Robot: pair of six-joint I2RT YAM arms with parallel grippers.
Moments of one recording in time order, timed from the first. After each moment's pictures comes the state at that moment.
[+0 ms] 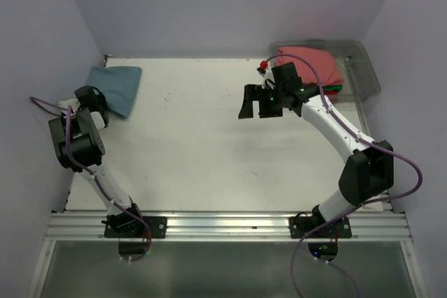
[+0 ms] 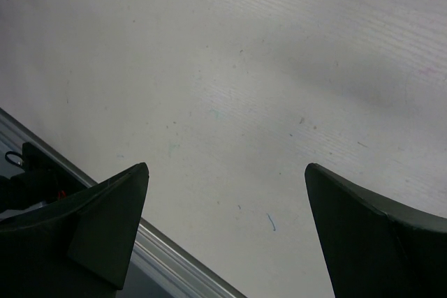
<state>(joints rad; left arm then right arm) 0.42 1.99 1.06 0.43 -0.16 -1.34 0.41 1.57 1.38 -0.67 -0.34 0.33</state>
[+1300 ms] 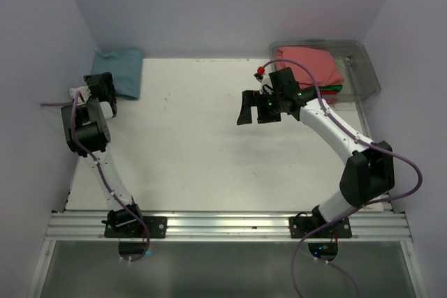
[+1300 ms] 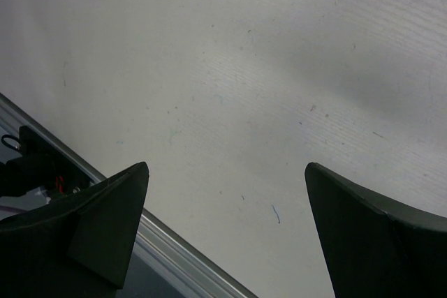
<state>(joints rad) 0.35 2.22 1.31 0.51 -0.20 -1.37 0.43 1.57 1.33 -0.66 -0.36 0.33</state>
